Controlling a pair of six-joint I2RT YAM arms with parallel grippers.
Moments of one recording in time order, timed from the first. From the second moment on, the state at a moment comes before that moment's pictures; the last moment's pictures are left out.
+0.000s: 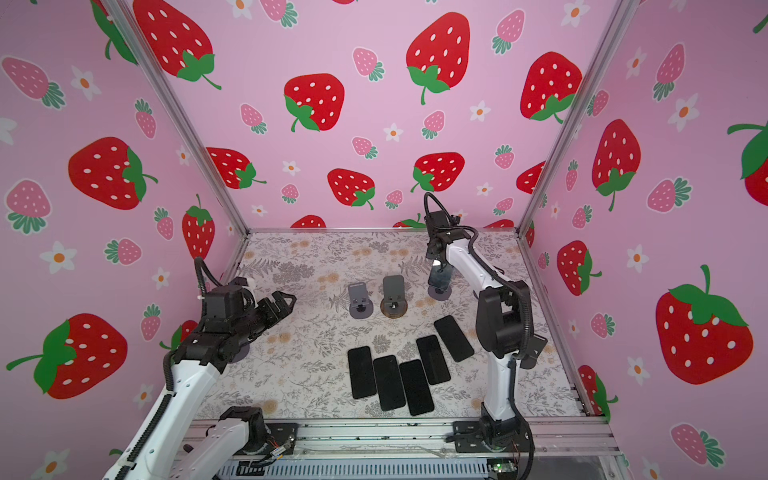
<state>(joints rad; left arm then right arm) -0.03 0.85 0.76 -0.59 0.22 -0.65 0.40 1.98 1.76 -0.77 0.41 0.53</state>
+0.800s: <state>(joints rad) -0.03 0.90 0.76 -0.56 0.23 -0.68 0.59 1.75 1.72 -0.73 0.38 0.37</state>
